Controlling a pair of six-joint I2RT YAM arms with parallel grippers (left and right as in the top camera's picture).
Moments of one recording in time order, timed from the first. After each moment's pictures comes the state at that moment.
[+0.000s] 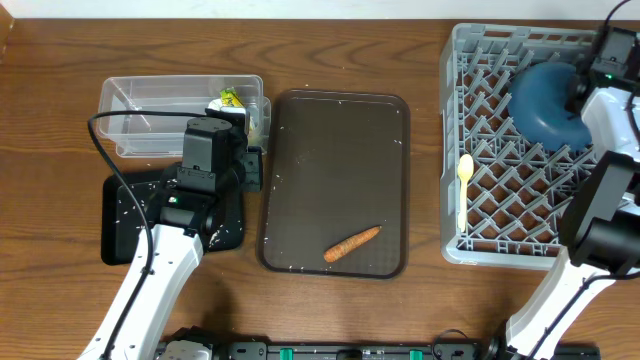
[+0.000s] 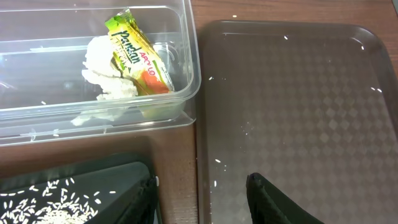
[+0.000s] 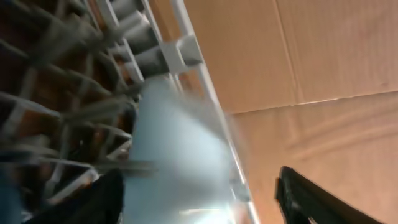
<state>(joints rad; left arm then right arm) -0.20 1.22 0.88 -0.46 0.02 -0.15 -0.31 2.16 1.68 -0.35 0.98 -0.34</state>
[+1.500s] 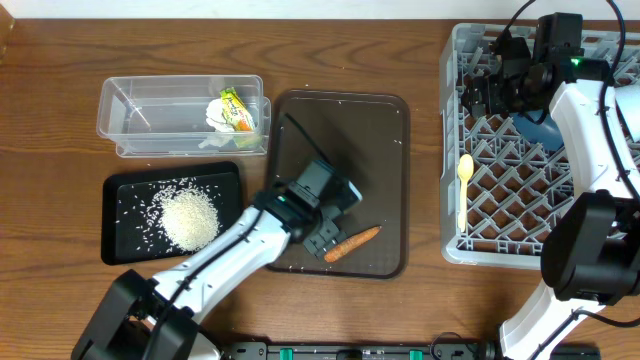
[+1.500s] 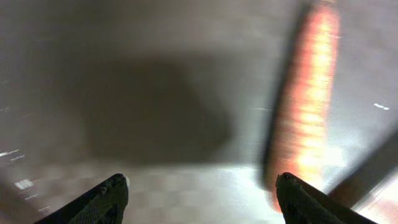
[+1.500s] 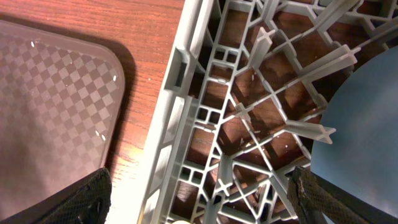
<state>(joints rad) -0.69 1.53 0.88 -0.60 0.06 0.24 -0.09 1.94 1.67 -0.86 -0.27 -0.18</state>
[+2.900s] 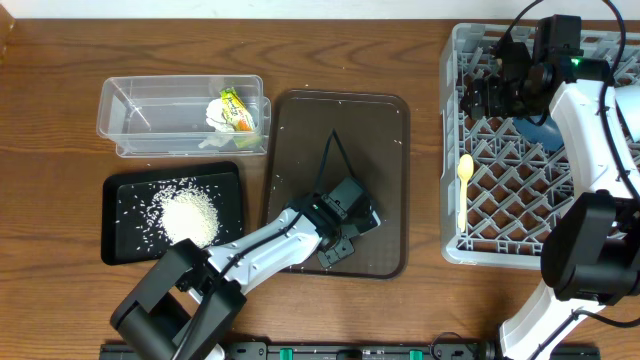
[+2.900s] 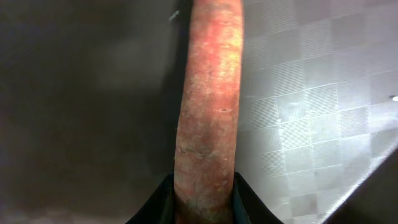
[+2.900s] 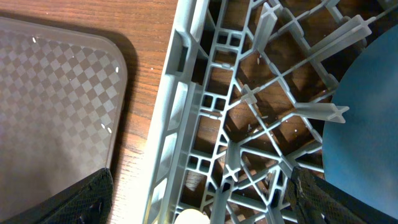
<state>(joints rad) -0.78 1.70 0.89 -0.55 0.01 0.29 -0.09 1.94 1.67 -0.91 -0.27 -0.14</state>
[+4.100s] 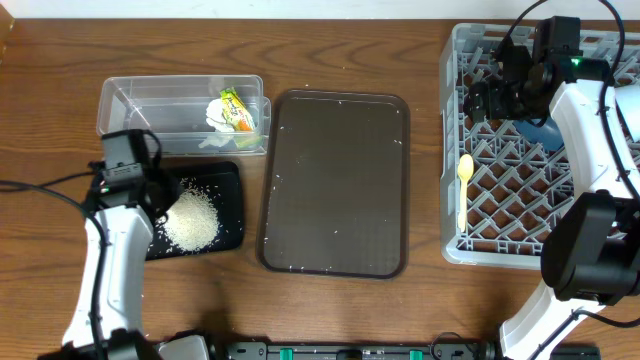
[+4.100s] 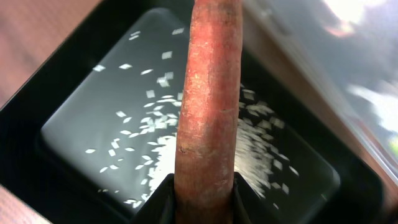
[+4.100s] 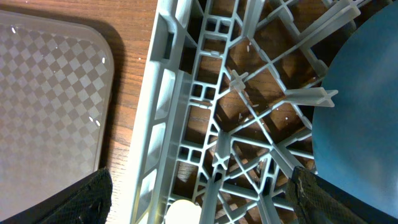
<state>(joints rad) 0.27 1.36 0.89 -0.70 -0.14 -0.61 -0.09 1.94 1.67 -0.93 -0.23 -0.14</state>
